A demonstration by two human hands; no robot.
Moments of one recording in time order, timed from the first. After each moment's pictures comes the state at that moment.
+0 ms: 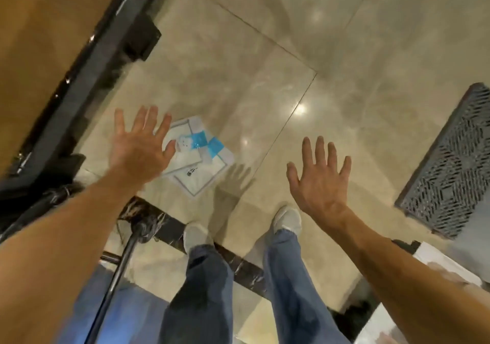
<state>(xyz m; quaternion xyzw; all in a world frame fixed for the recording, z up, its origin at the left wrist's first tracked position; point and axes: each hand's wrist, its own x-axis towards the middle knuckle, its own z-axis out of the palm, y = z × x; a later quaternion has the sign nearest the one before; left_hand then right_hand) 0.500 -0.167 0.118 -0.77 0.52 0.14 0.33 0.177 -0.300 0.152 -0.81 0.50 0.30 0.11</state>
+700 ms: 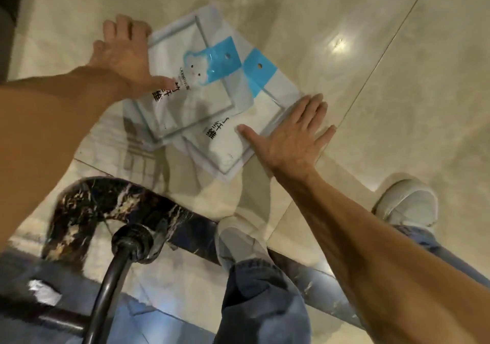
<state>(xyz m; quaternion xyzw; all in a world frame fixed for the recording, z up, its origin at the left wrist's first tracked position) 0.603 -0.134 -0.214 -0.80 0.52 0.22 0.19 0.300 -0.151 -0.210 -0.69 0.61 0.27 0.28</state>
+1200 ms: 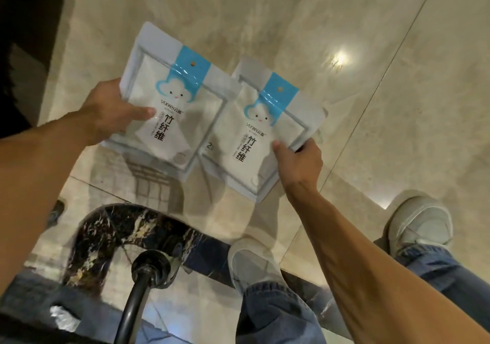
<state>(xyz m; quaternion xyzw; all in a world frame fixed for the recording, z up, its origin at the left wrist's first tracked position) 0.638 -0.106 -0.182 -0.87 0.22 0.43 -0.09 0.308 -0.154 -0.207 -0.37 0.77 -0.07 0.52</state>
